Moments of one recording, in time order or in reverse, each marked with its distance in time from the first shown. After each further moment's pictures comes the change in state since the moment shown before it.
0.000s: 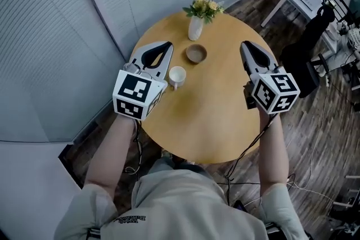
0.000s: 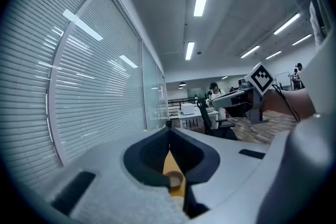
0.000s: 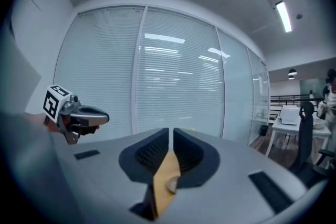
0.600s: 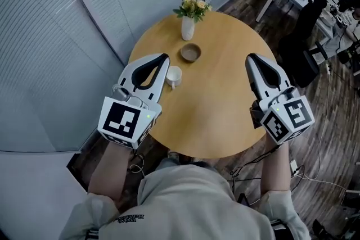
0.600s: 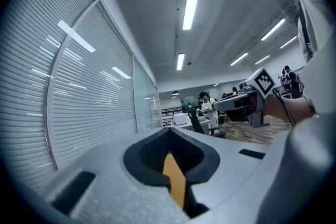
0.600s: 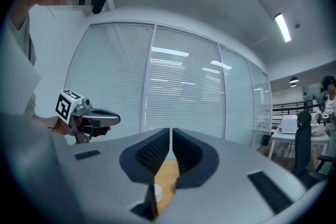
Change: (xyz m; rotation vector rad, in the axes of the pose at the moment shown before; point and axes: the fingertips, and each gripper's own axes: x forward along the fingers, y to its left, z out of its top) left arm -0.054 -0.058 0.060 0.051 -0.121 -0.071; right arm -0.103 0.039 0.039 -0.036 -0.120 0.021
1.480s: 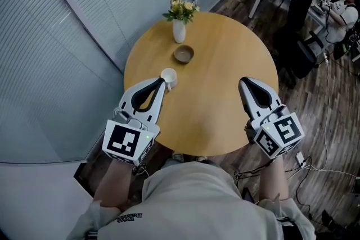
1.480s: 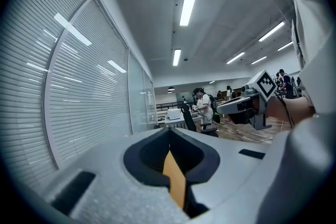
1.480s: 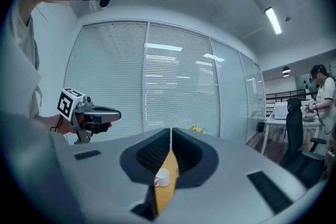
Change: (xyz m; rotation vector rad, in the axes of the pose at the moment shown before) left arm -0.026 -0.050 -0.016 -0.012 0.054 -0.053; right arm -0.065 0.015 -0.046 0.081 0.059 -0.046
